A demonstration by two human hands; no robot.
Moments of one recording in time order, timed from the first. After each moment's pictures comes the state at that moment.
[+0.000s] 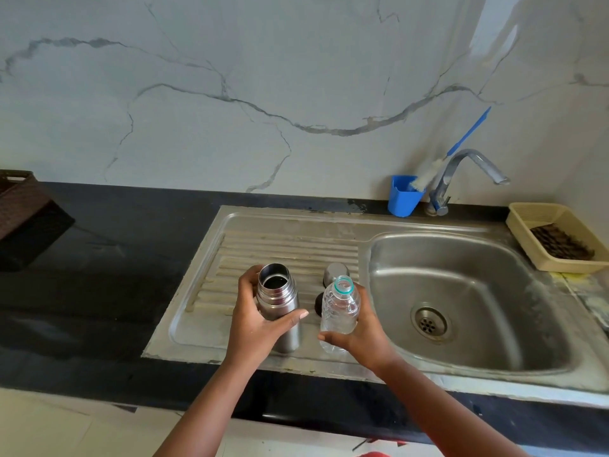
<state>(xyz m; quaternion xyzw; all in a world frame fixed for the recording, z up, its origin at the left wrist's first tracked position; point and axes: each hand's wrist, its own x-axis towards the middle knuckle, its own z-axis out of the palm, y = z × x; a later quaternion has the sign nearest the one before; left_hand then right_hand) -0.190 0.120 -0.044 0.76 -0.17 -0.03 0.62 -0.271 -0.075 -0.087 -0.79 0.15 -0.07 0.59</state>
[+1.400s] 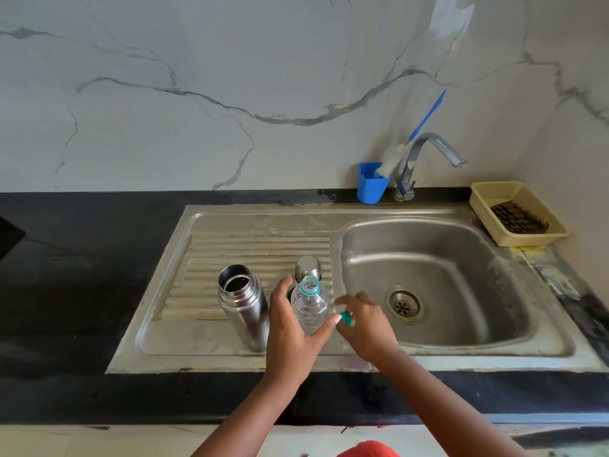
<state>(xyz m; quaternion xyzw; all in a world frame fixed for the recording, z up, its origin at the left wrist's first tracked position) -0.242 0.037 -0.076 0.80 -0.25 0.04 0.55 -0.293 -0.118 -0.093 -0.93 0.21 -0.06 0.31</state>
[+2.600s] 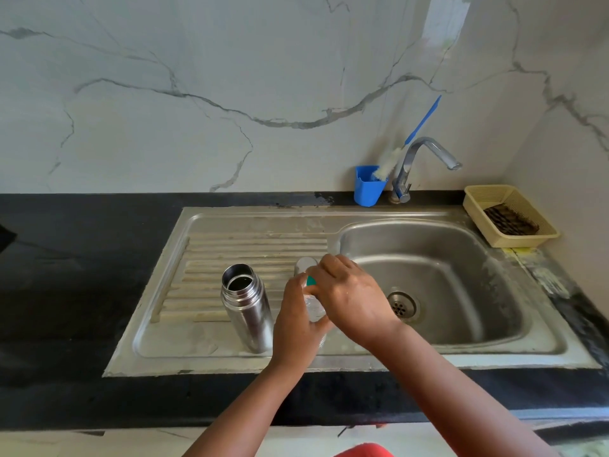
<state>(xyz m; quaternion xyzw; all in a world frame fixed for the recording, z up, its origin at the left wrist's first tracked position) -0.233 0.025 -0.061 0.80 -0.26 -0.03 0.53 -0.275 -0.087 0.006 -0.97 -0.05 -0.24 0.06</state>
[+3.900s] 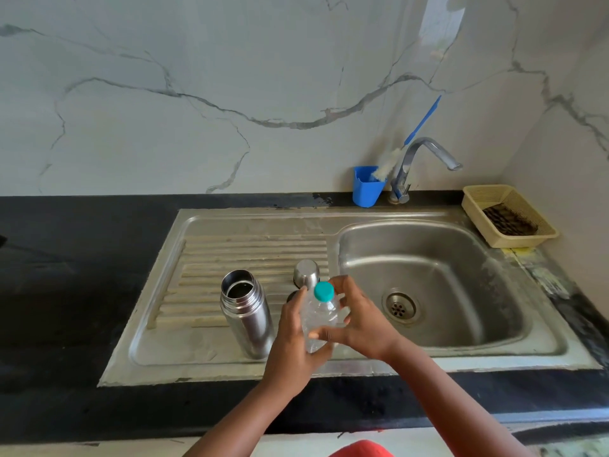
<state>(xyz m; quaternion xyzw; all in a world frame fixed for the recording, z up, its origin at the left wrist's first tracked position) -0.231 0.050 -0.100 0.79 -0.34 -0.07 0.50 -0.290 -0.108 -0.044 -0.88 0.10 -0.04 0.46</state>
